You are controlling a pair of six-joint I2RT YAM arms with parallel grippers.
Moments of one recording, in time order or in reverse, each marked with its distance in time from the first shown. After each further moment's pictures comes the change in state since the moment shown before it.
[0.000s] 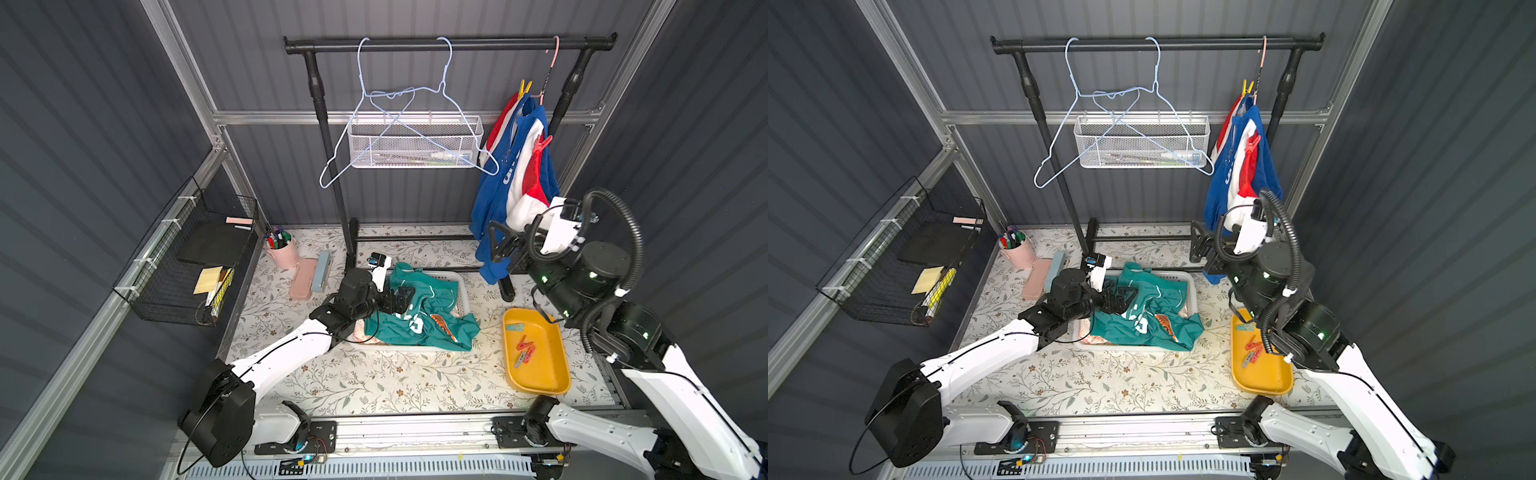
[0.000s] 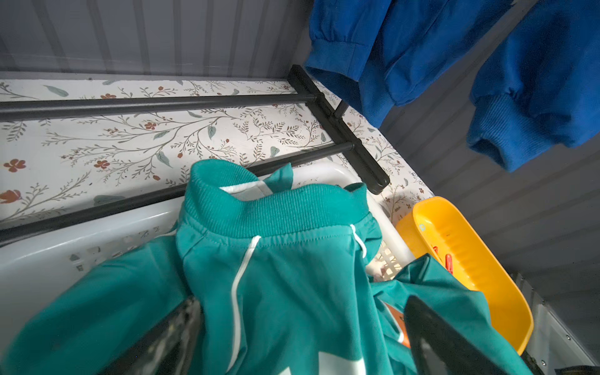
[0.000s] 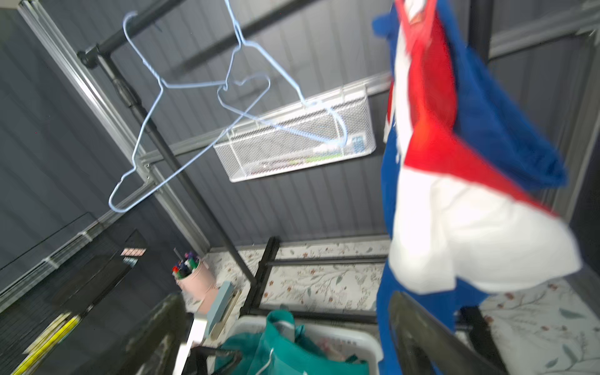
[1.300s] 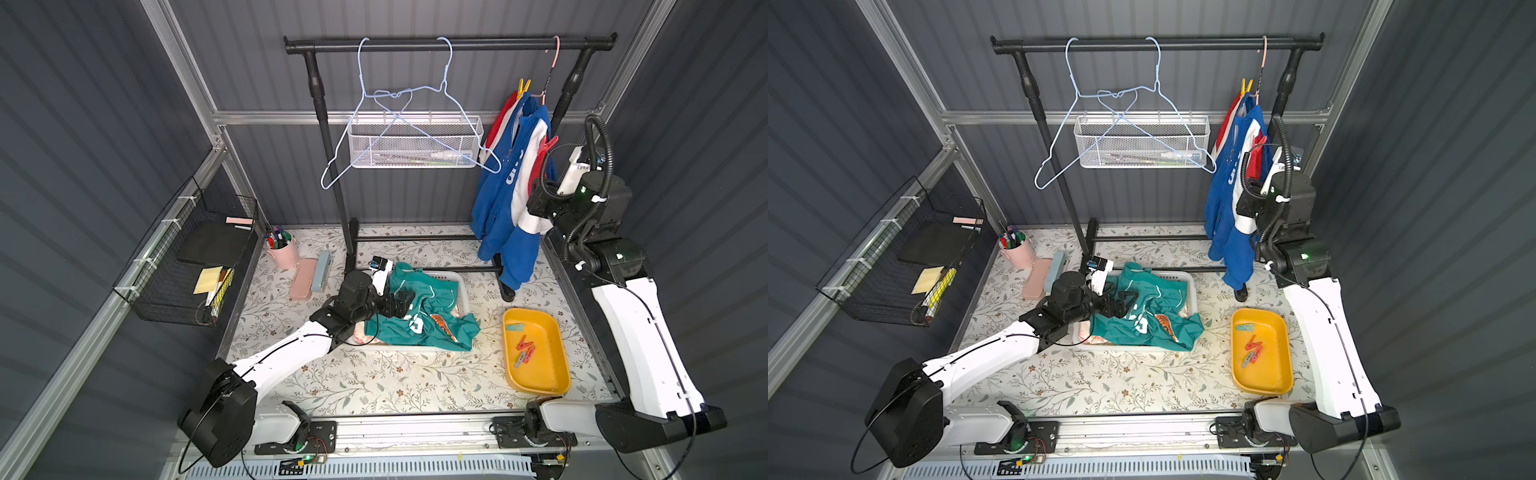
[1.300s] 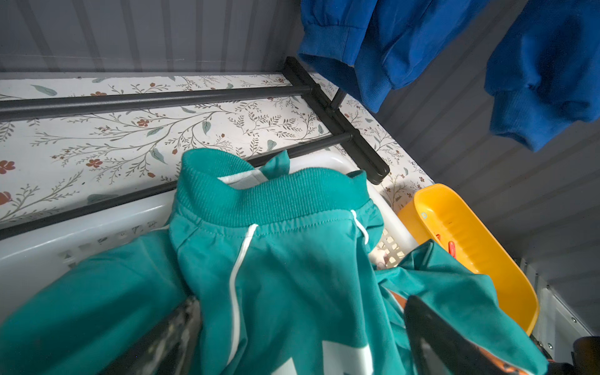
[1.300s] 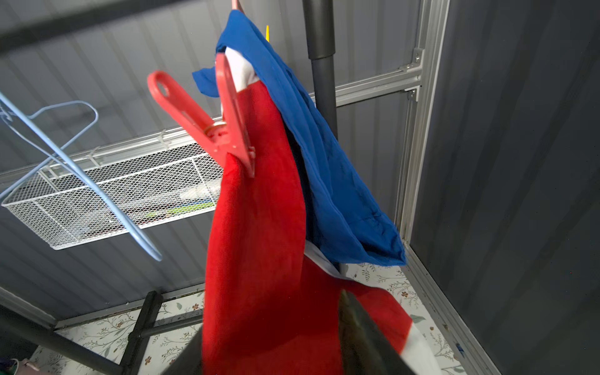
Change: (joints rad) left arm 0.000 -0.001 -0.037 0.030 0.023 0.030; right arm -0.533 0.339 0.284 -0.074 -0.191 -0.080
